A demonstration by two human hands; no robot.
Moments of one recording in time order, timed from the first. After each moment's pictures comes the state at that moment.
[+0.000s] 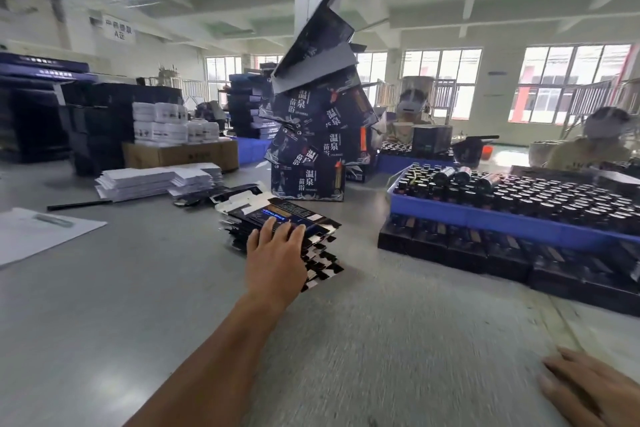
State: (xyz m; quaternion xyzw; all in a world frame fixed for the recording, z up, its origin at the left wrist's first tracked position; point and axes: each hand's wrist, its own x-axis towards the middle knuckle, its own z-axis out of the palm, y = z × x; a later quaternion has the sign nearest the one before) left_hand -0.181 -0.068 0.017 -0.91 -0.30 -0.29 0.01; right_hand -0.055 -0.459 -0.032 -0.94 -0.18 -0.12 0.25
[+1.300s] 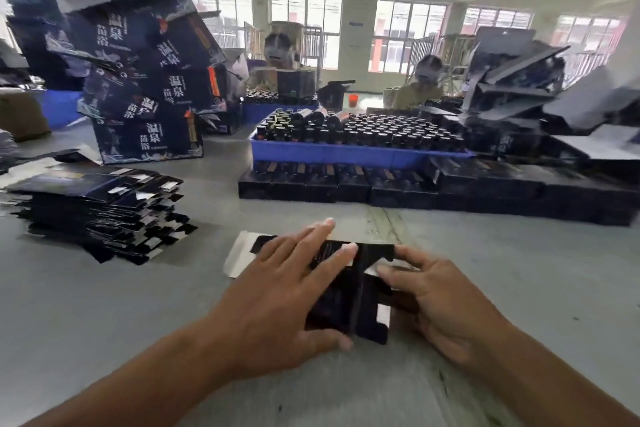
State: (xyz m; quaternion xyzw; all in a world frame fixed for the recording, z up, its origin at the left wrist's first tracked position) left_hand -0.186 -0.250 0.014 -0.95 0.19 -0.24 0.01; right_hand -0.109 -0.467 0.015 -0.67 -0.11 0.17 0.71
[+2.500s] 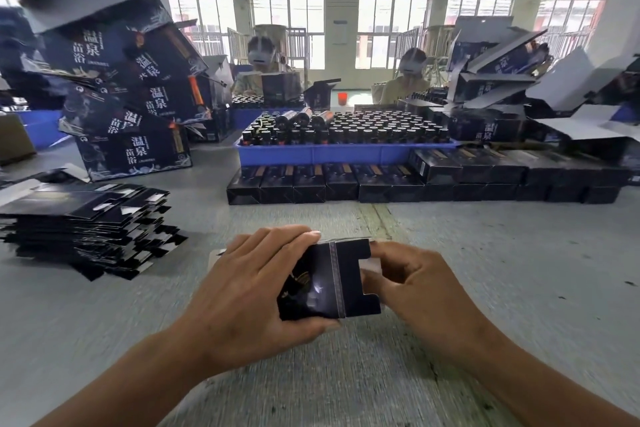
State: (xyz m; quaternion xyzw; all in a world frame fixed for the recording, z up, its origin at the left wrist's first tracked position) left_hand -0.194 -0.247 0.029 -0.92 0.21 -0.32 -0.04; right_hand -0.136 -0.472 0.024 -0.77 -0.29 0.01 0.57
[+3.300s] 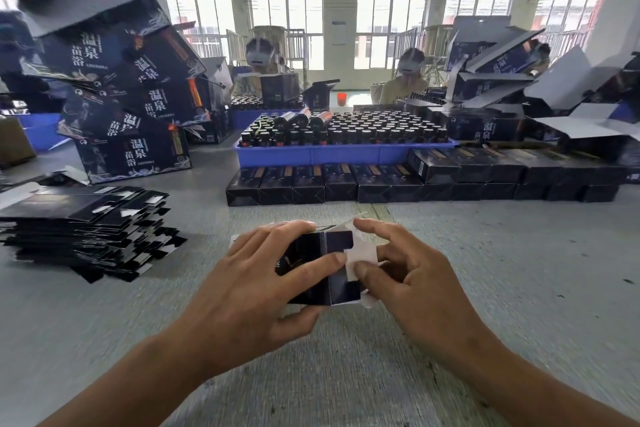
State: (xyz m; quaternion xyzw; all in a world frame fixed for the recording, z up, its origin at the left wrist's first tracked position) left_hand -0.190 -0.243 0.031 -0.91 0.25 -0.32 0.02; right_hand -0.145 -0.466 0.028 -0.78 -0.28 -0.10 0.56
